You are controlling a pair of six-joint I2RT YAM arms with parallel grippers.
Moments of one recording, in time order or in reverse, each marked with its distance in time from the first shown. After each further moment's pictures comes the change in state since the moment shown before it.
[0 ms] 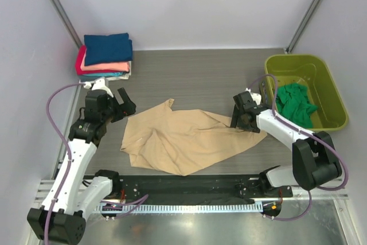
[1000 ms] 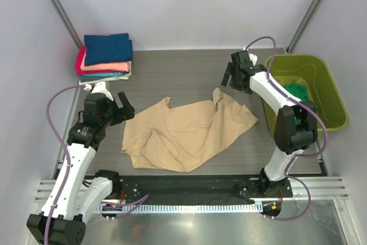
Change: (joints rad) left arm 0.000 -0.064 -0.025 -0.040 -0.004 0.066; right arm -0.072 0.394 0.663 -0.041 -0.058 -0.018
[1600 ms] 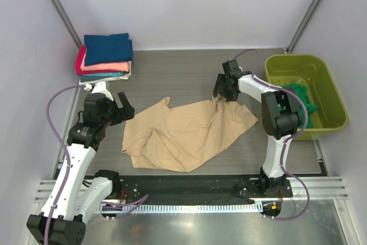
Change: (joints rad) left arm 0.000 -0.003 0.000 0.000 0.002 0.010; right arm -0.001 0.214 -0.048 0.167 -0.211 0.000
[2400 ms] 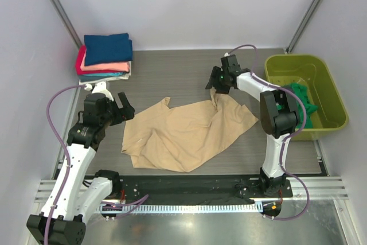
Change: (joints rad) left arm 0.000 -0.001 0.000 0.000 0.008 0.006; right arm 0.011 0.038 0.054 0.114 -0.165 0.031
